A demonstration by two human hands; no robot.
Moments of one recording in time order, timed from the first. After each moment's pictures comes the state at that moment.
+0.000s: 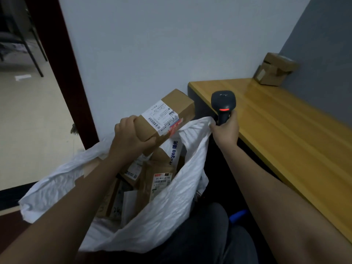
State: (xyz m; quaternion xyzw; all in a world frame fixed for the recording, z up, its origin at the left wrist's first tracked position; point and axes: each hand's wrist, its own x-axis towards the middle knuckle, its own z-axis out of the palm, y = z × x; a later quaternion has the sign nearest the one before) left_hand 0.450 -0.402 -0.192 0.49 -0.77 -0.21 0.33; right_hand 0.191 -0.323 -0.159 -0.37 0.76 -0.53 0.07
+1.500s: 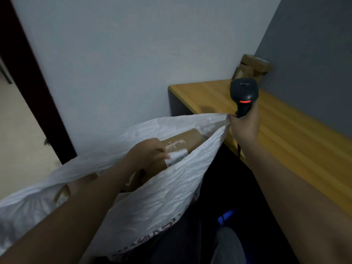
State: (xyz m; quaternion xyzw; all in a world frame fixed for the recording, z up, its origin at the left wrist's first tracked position) left_hand 0.358 -0.413 -0.214 0.27 -0.90 -0.30 0.18; right_hand 0.108 -0.290 -0.118 -0.34 0.75 -0.56 -0.04
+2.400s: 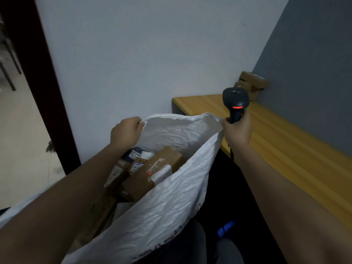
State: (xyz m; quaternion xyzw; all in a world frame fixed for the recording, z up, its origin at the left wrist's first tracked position) left_hand 0.401 -0.465 -0.164 0.46 -0.81 -0.14 0.34; right_hand 0.150 -0.303 -0.097 -0.34 0.74 -0.58 -0.03
